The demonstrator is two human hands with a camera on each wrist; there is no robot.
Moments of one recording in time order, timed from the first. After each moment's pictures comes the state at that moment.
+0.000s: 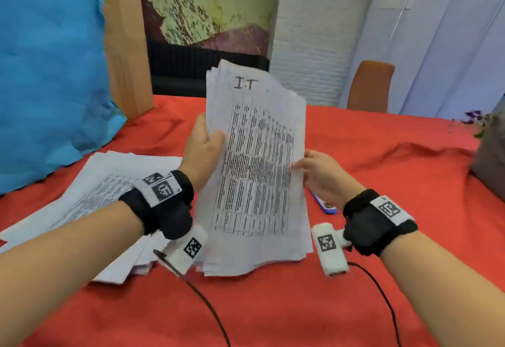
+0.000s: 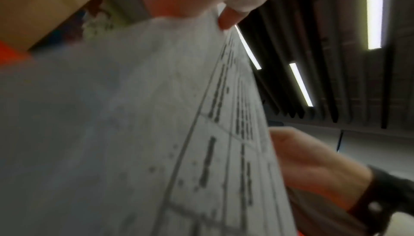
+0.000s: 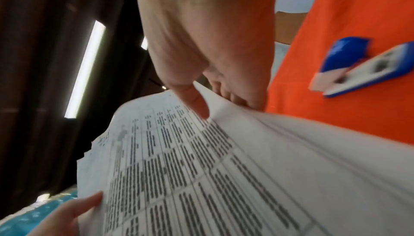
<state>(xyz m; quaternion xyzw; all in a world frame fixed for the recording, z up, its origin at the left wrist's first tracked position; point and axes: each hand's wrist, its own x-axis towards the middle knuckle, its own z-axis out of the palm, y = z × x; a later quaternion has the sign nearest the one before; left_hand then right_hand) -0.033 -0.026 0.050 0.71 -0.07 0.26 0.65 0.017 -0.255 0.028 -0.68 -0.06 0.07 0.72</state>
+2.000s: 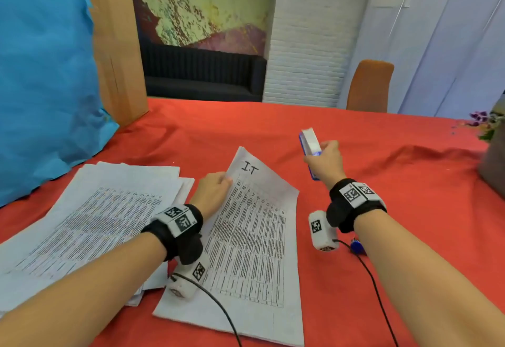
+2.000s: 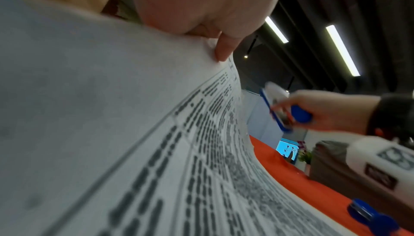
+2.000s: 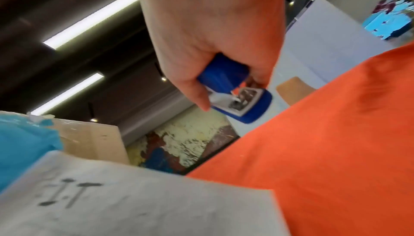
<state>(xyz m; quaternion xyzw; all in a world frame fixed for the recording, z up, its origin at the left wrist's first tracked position) 0.032 -0.024 -0.026 0.87 -0.04 0.12 0.48 0.106 -0.268 0.022 -0.86 0.07 -0.21 0.46</state>
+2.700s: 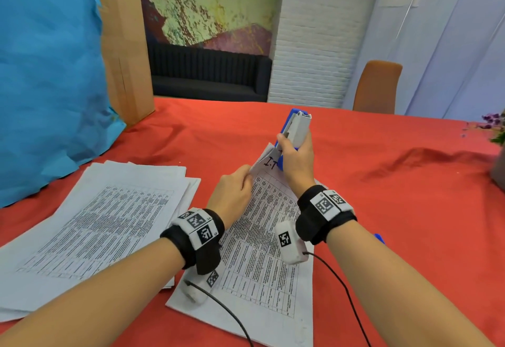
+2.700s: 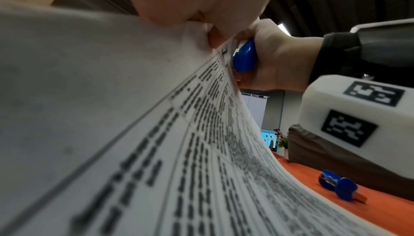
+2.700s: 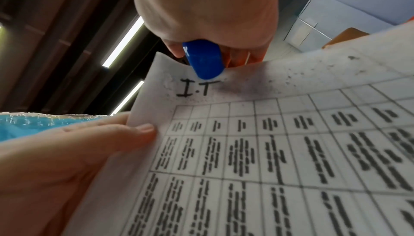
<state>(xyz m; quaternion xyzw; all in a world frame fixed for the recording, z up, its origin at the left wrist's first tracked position) 0.025 -0.045 -0.024 0.88 -0.12 0.21 0.42 0.089 -0.182 0.021 -0.69 -0.08 -0.28 0.67</state>
